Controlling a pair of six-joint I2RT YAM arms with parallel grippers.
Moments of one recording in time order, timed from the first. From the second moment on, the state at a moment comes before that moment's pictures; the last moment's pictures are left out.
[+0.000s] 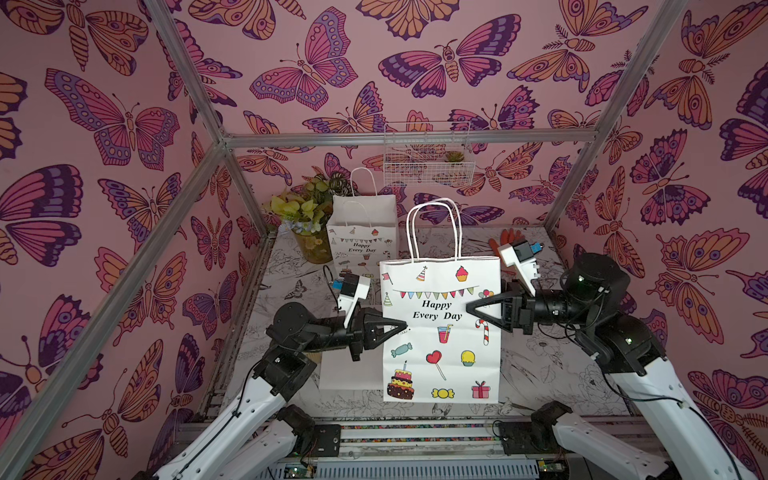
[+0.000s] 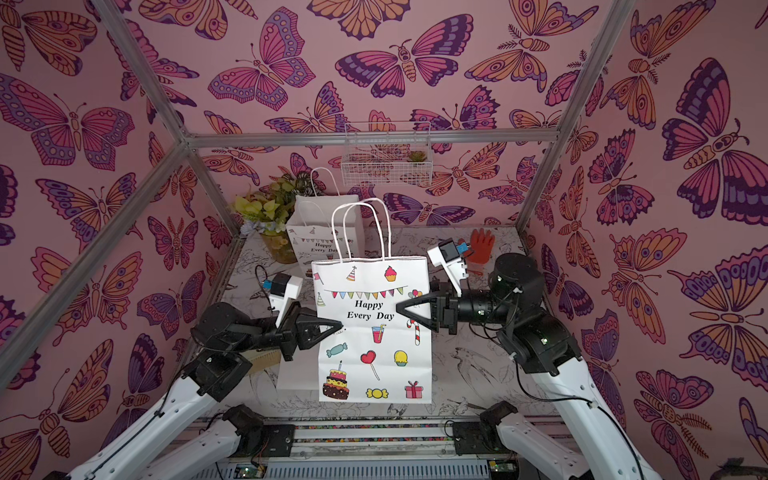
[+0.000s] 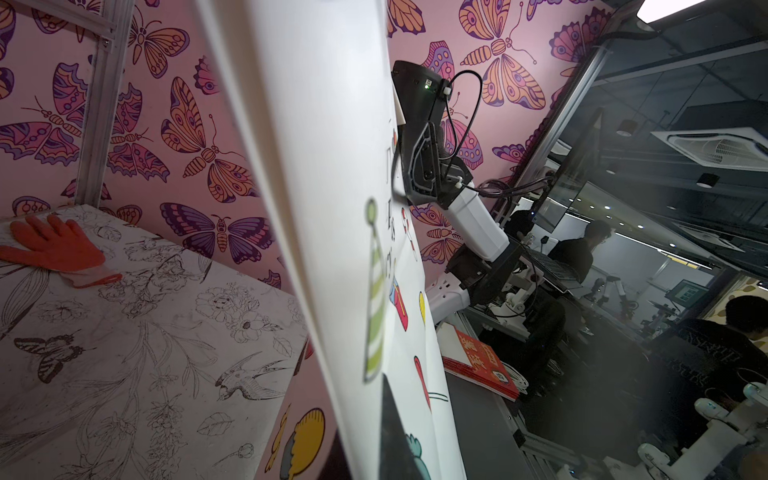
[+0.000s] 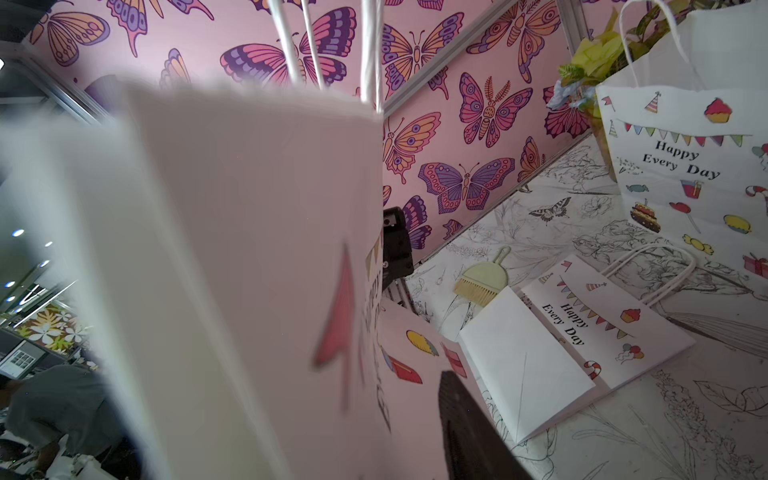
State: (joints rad) left arm -0.58 0.76 0.70 0.28 0.94 -0.61; right arm 0.47 0.88 1.20 -0.48 -0.99 0.52
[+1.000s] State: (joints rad) left arm -0.55 0.73 0.71 0.14 0.89 -0.52; right arm 0.60 0.92 1.16 -0.51 -0.82 0.44
